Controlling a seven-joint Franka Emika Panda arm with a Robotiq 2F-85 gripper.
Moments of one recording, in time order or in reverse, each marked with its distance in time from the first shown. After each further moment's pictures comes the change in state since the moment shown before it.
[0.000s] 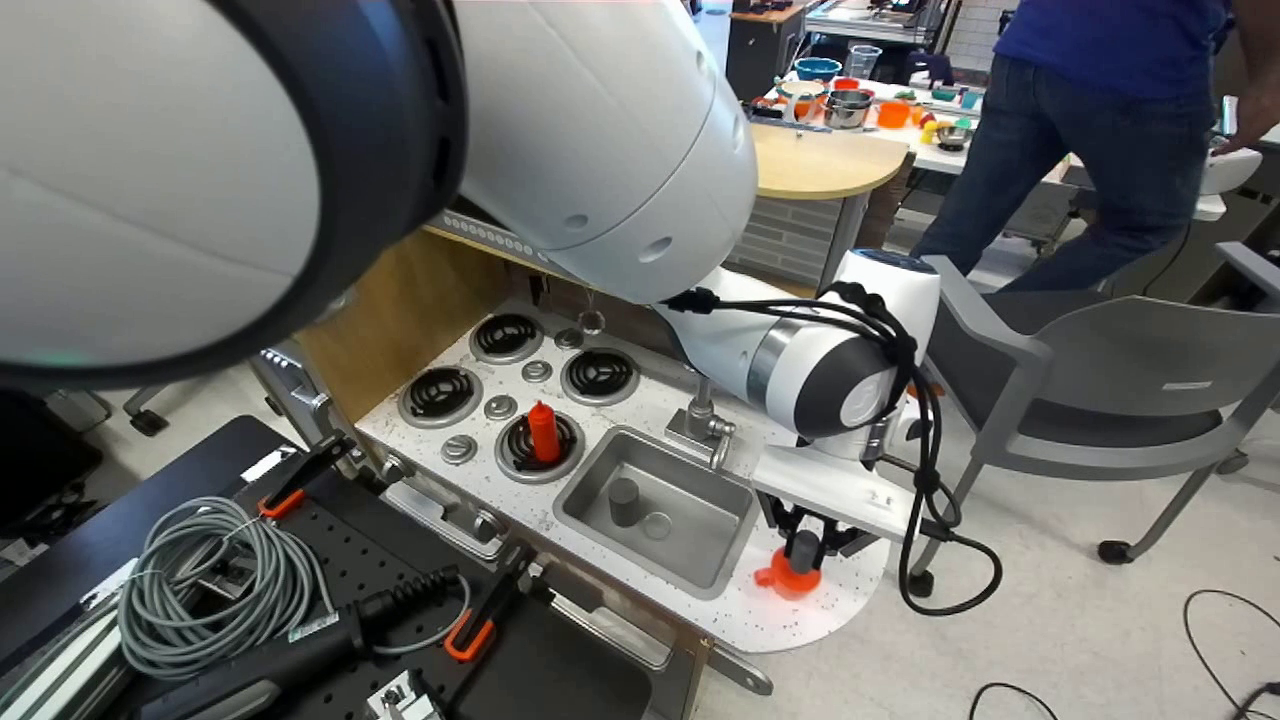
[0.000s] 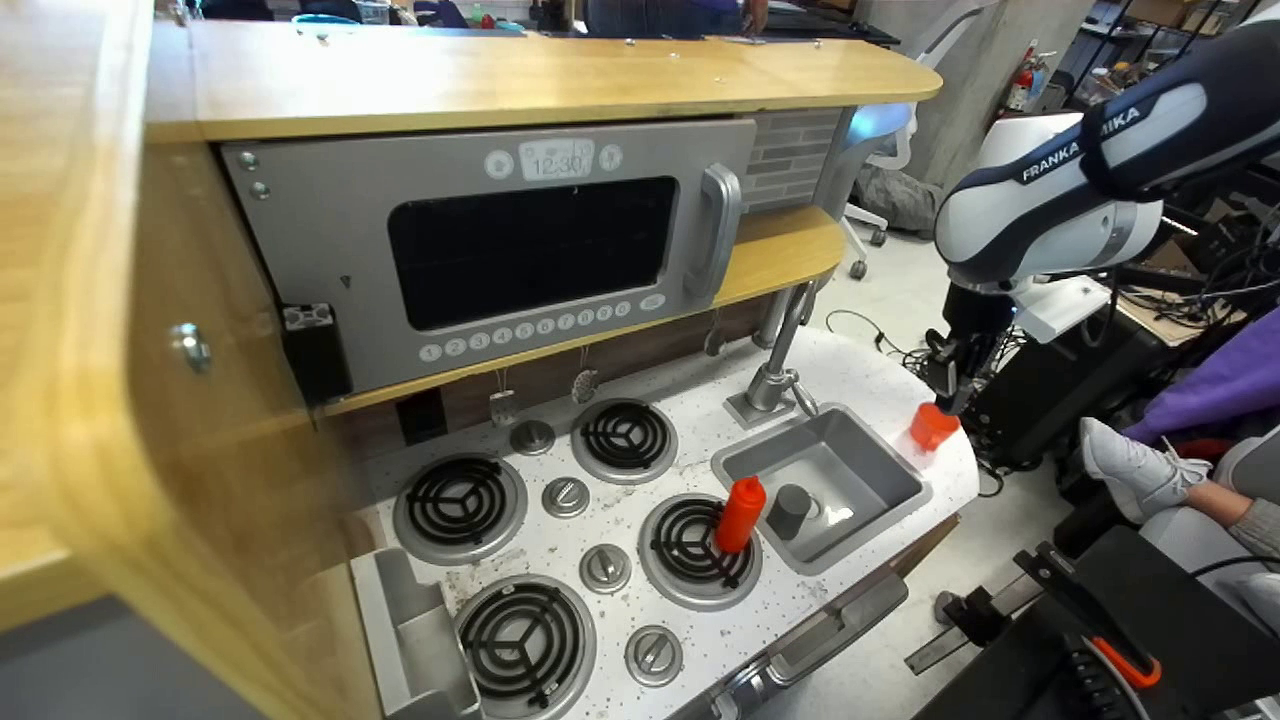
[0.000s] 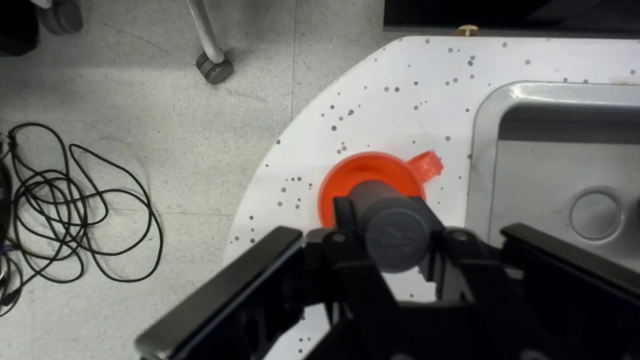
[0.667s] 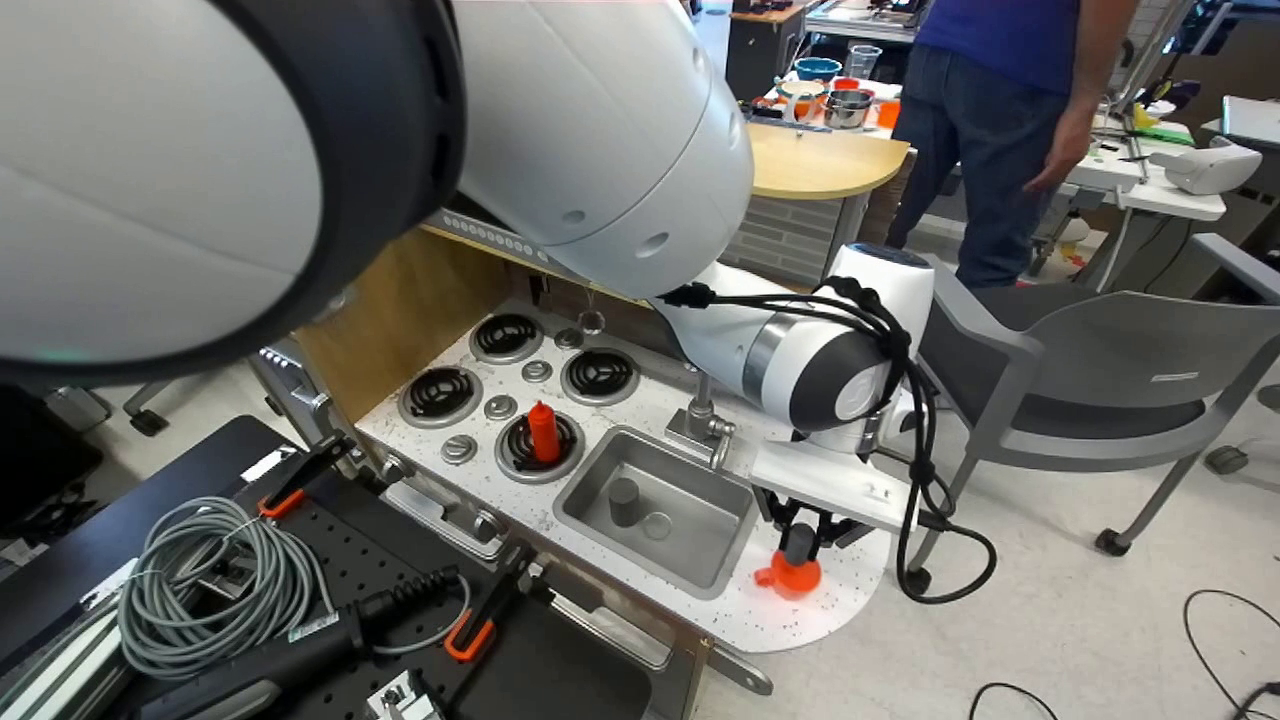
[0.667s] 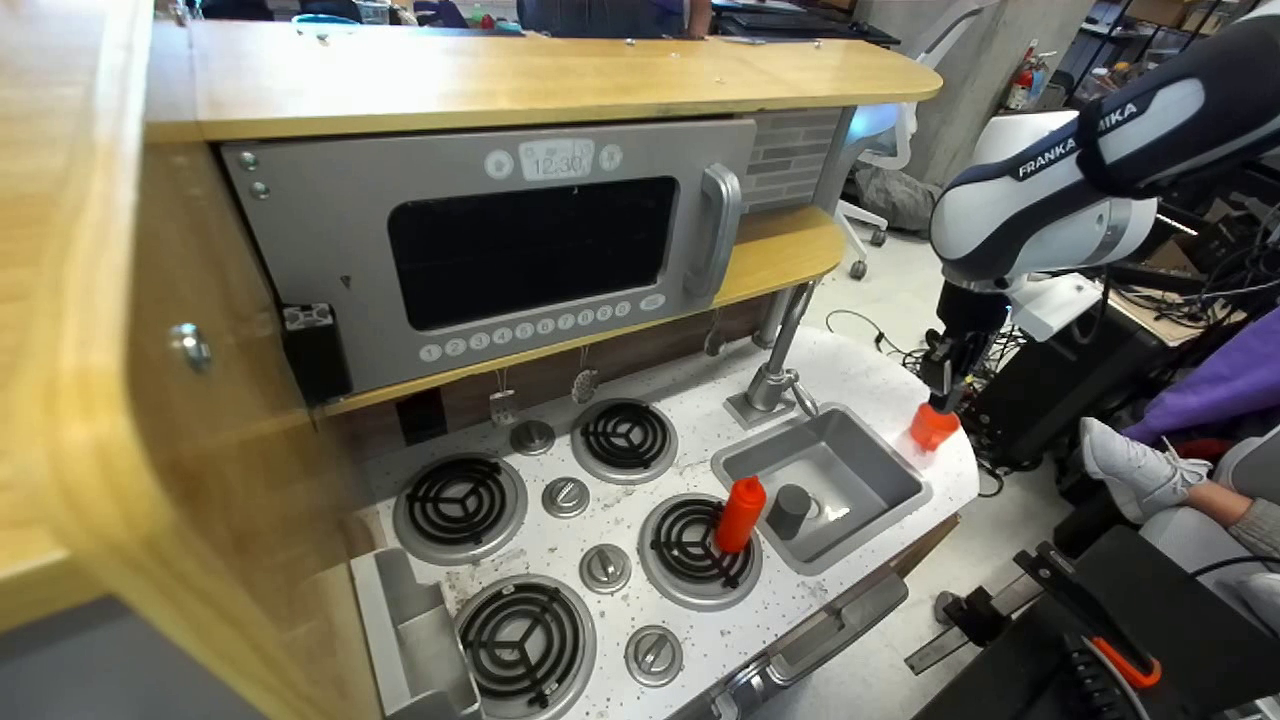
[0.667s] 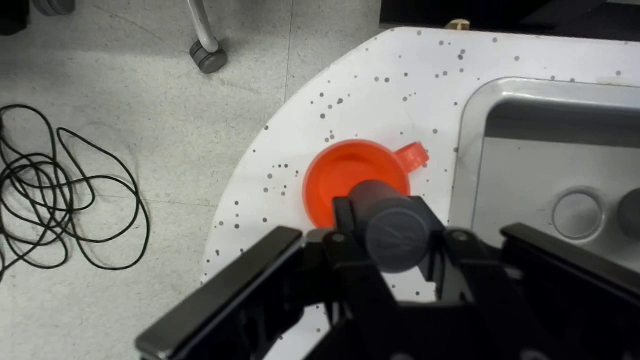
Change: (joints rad) arm 0.000 -0.003 0.013 0.000 0.000 0.000 -0.036
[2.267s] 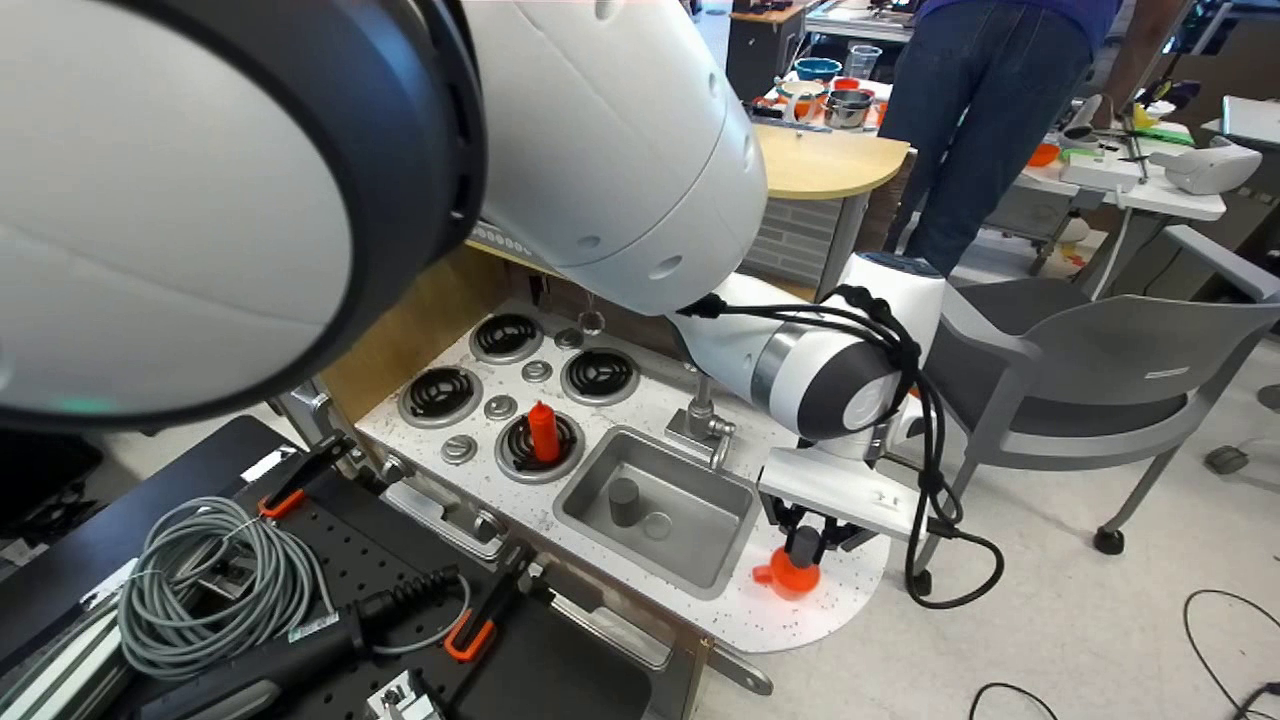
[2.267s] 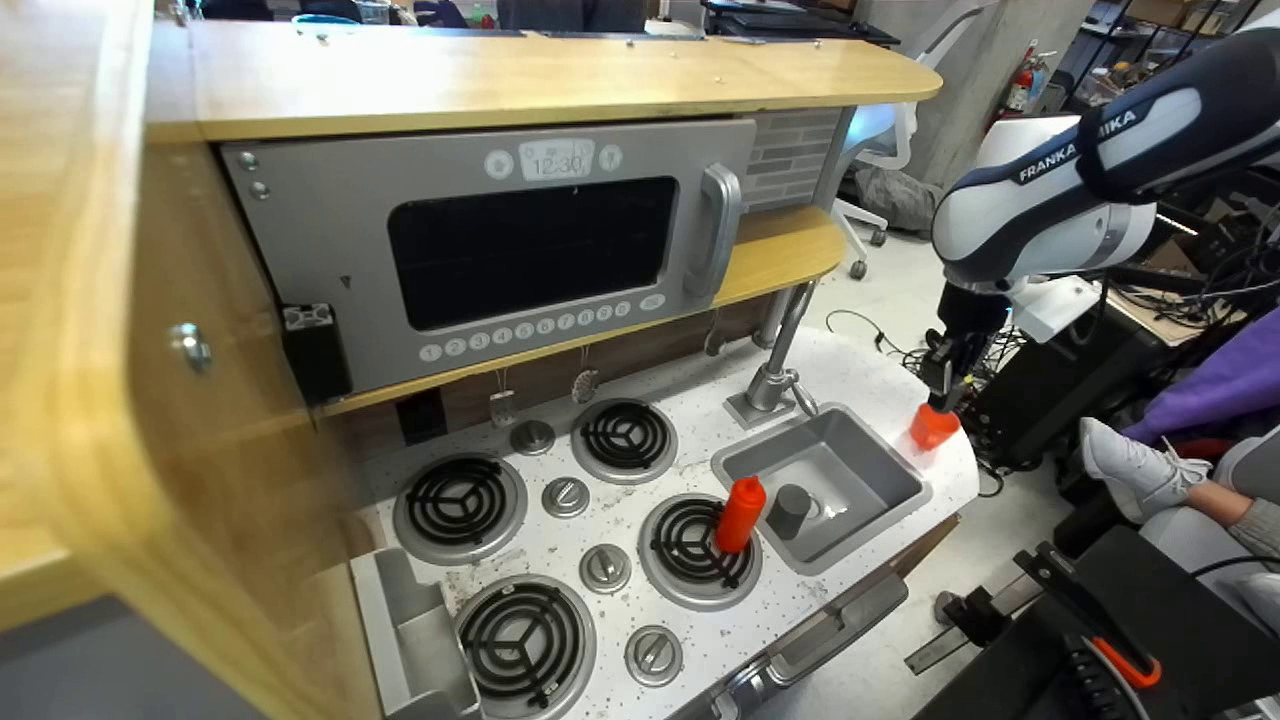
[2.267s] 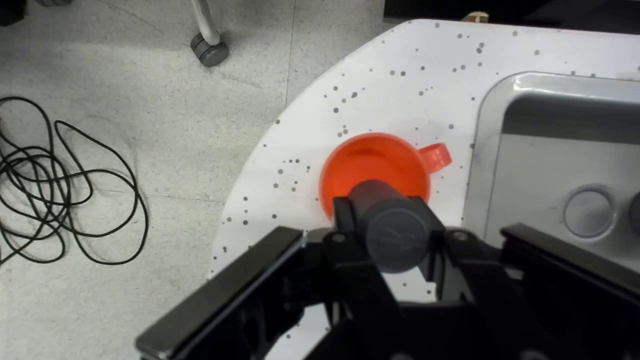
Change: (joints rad) arm -0.023 0.025 0.017 0.033 0.000 0.000 -0.024
